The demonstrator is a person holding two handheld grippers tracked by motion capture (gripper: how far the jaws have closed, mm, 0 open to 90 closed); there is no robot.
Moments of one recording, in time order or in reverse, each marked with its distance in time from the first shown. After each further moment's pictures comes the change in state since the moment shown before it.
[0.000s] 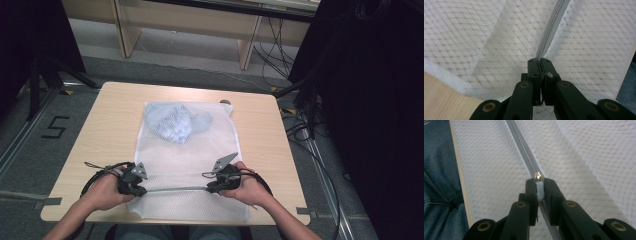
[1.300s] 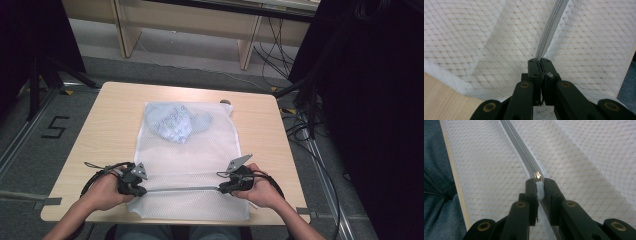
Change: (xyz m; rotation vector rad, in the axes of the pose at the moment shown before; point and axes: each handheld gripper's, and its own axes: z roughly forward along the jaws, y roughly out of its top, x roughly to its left) left arm -0.001 0.000 0.001 -0.014 -0.003 -0.005; right arm -0.013 -0.030 -0.016 -0.010 -0.027 0.050
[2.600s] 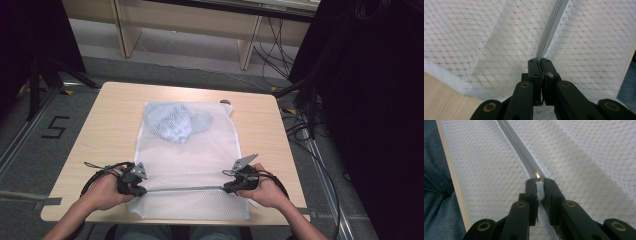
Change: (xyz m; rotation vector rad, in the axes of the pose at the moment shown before) left arm 0.001 -0.001 0.000 0.003 -0.002 0.002; right arm -0.009 -0.010 -0.006 -0.005 0.006 0.015
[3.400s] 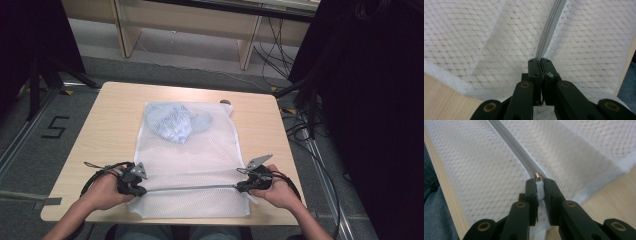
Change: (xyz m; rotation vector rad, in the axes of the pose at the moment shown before) left arm 0.000 0.000 0.000 0.001 -0.004 -0.005; right arm -0.017 -0.031 -0.019 0.021 -0.055 0.118
